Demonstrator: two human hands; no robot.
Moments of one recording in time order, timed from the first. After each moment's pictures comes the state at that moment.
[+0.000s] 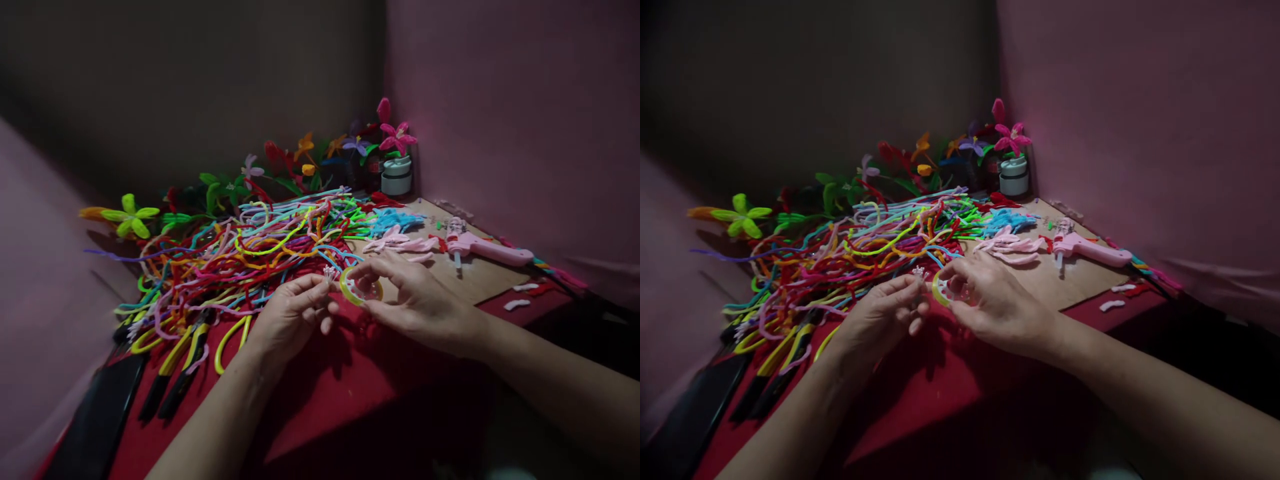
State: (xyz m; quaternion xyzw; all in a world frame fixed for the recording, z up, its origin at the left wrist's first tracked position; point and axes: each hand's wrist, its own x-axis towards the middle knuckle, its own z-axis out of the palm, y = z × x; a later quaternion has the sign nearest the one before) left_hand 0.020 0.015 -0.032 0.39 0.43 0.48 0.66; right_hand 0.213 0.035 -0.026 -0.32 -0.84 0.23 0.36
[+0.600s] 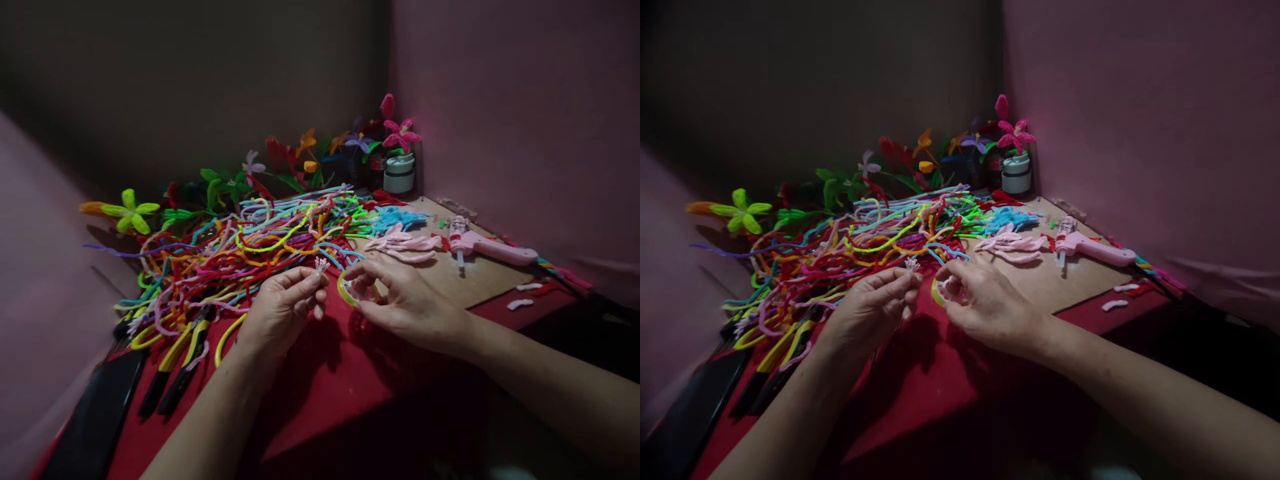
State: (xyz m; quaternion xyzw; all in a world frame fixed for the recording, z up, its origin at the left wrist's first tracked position) left_hand 0.013 0.017 -0.026 0.39 0.45 0.51 0.62; right_hand 0.200 0.039 -0.038 -0.32 -0.84 0.25 0.36
